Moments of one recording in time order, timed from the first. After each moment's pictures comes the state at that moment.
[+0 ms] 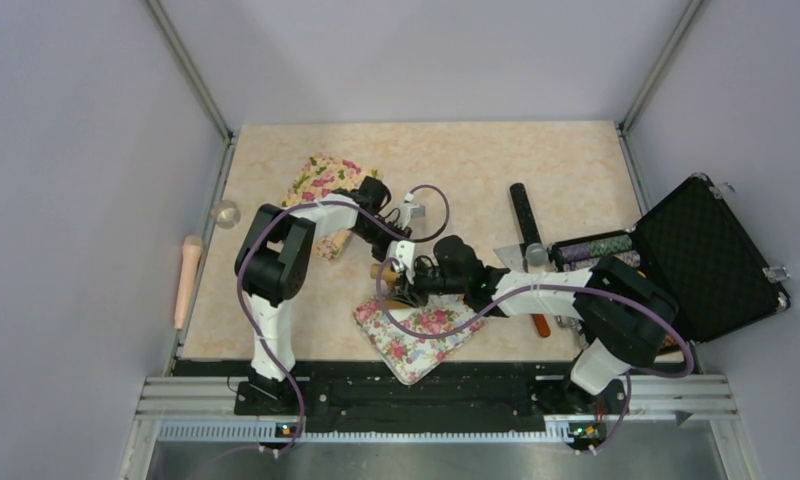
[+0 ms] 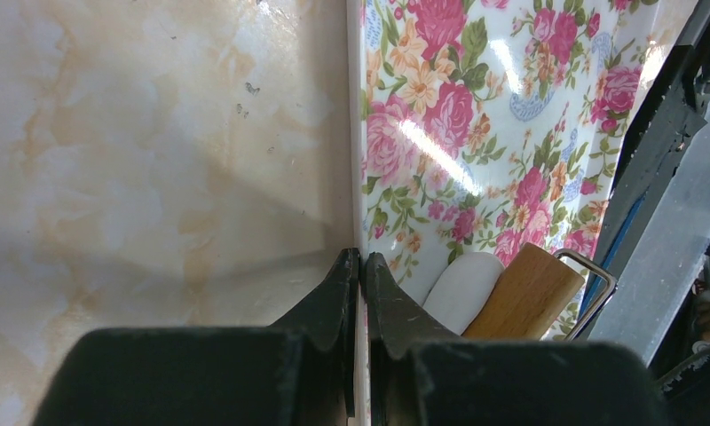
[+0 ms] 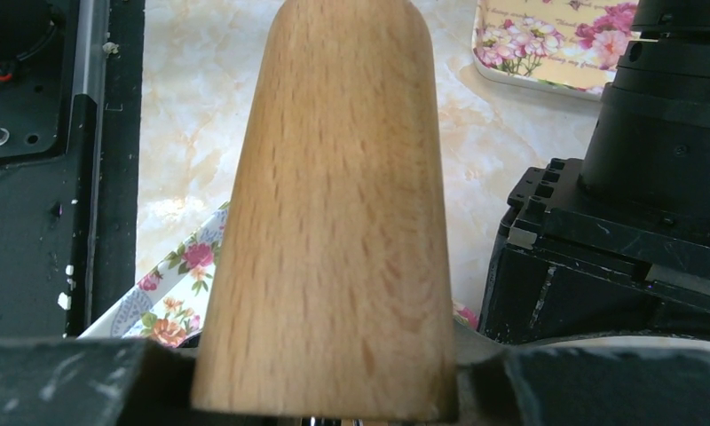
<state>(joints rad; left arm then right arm) -0.43 2.03 1.33 -0.63 0.76 0.23 0.94 1.60 0.72 0.46 -0.44 -0.22</state>
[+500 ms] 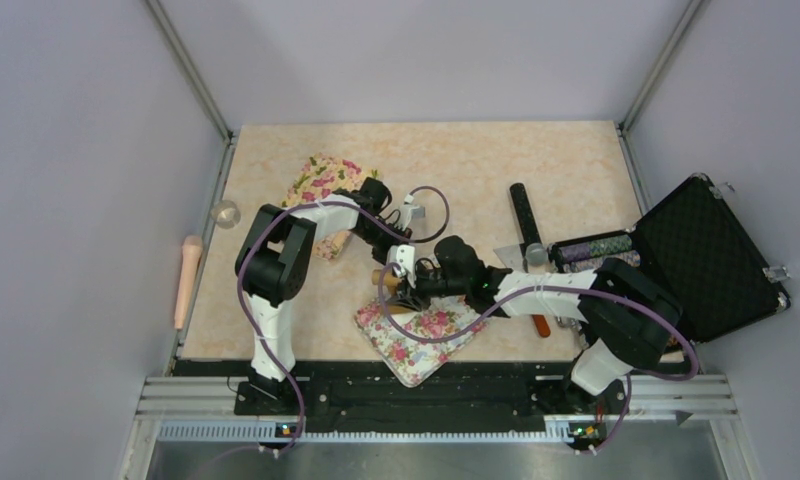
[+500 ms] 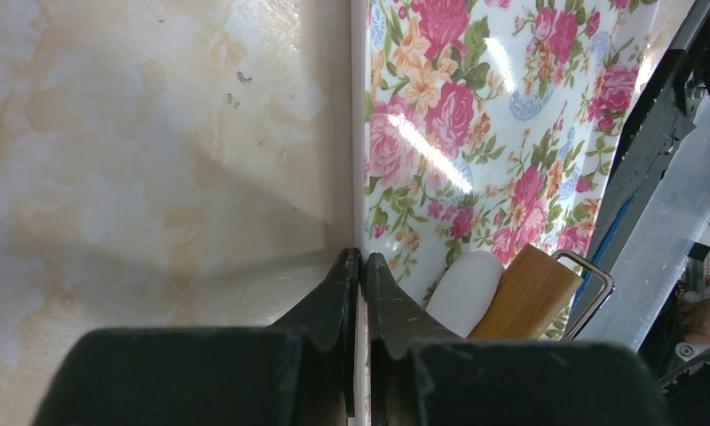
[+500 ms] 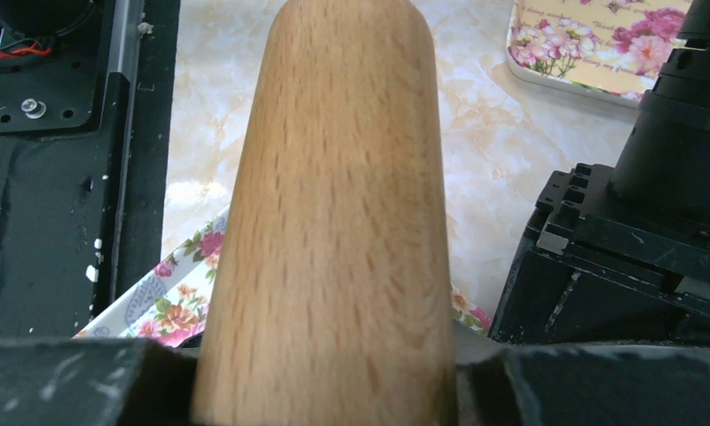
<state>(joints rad) -0.44 2.03 1.33 -0.63 0.76 0.20 0.94 1.58 0.72 0.41 -0.49 -0.25</state>
